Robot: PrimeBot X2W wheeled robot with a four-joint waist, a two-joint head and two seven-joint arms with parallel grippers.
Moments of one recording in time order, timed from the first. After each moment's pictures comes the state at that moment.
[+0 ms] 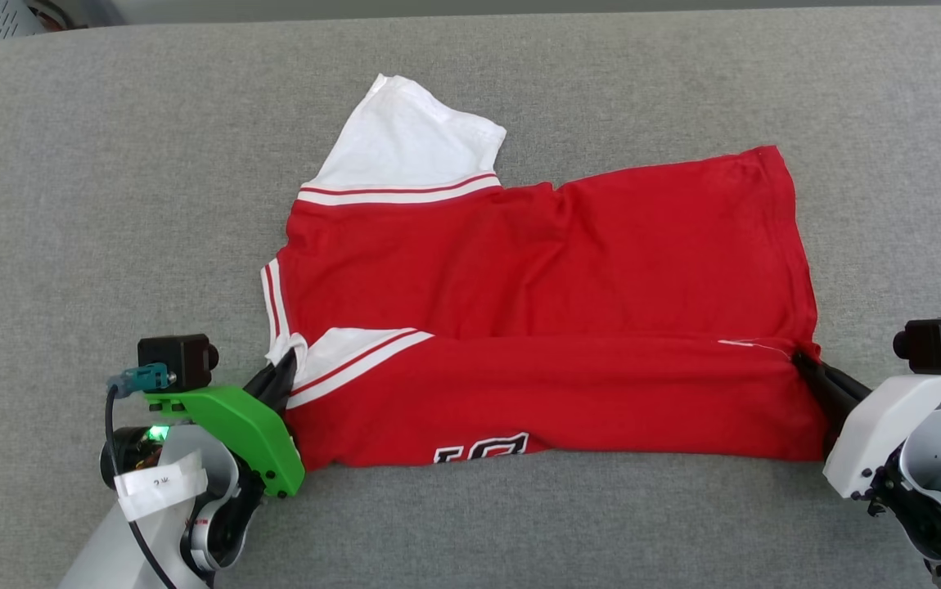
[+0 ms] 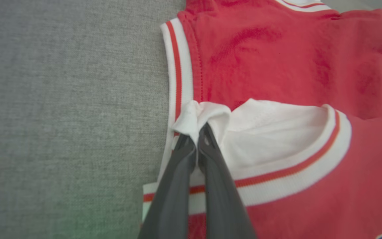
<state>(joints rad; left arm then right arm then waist) -0.29 0.37 -0.37 0.31 -0.73 0.00 0.10 -0.23 -0.43 0.24 0.25 0.67 0.14 0.25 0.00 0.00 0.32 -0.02</state>
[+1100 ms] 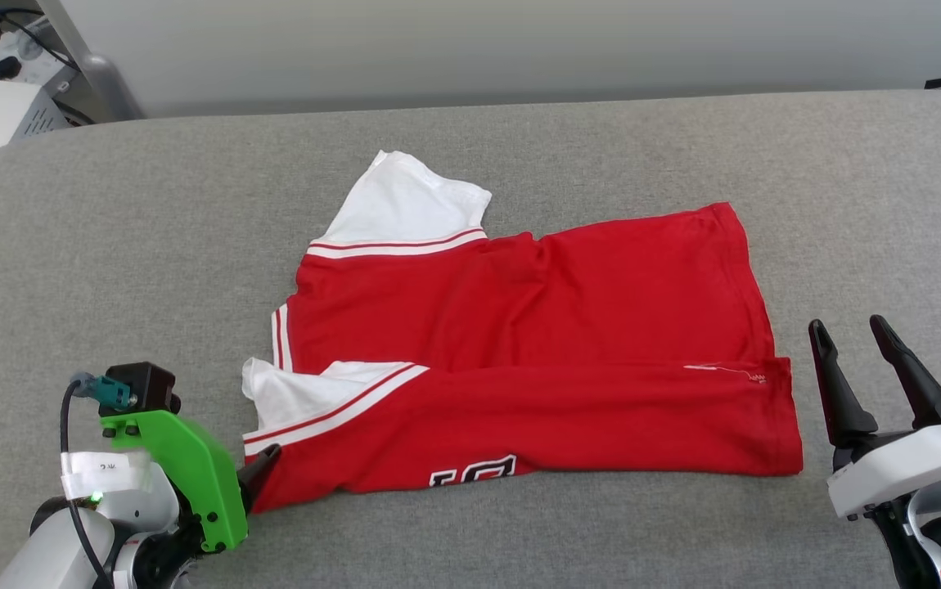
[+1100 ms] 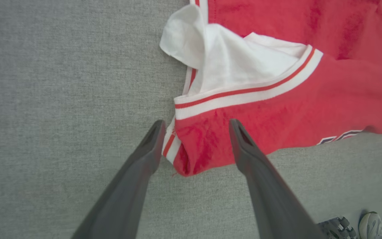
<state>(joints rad) -0.14 0.58 -0.35 0.01 -0.90 0.19 0.58 -0.07 -0.26 0.03 0.04 0.39 0.14 -0.09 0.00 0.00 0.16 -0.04</state>
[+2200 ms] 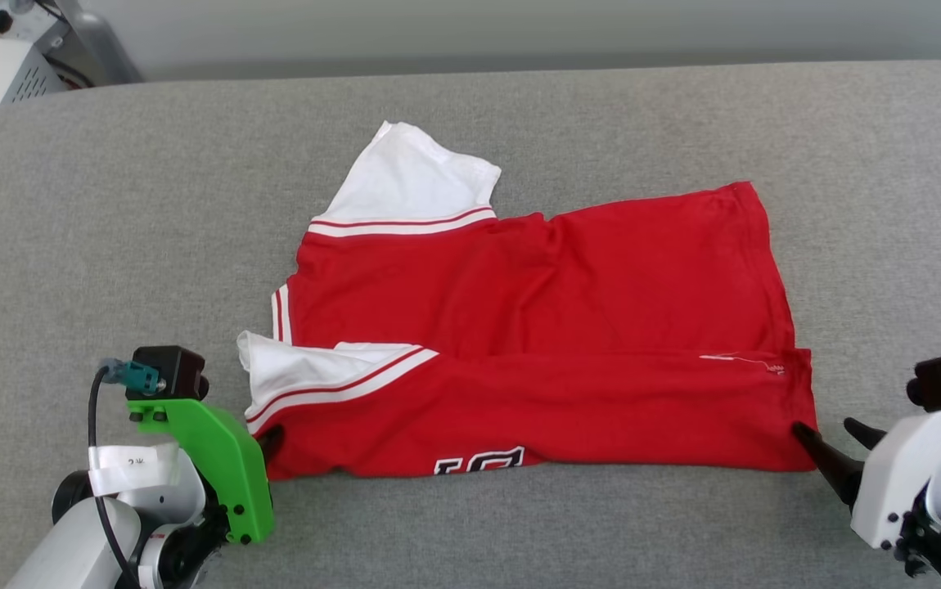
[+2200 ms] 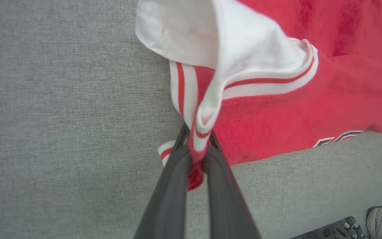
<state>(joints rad) -0.17 0.57 -0.39 -0.05 -0.85 0.20 0.57 -0.07 -0.39 0.06 0.06 0.60 0.14 0.54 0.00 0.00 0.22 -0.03</state>
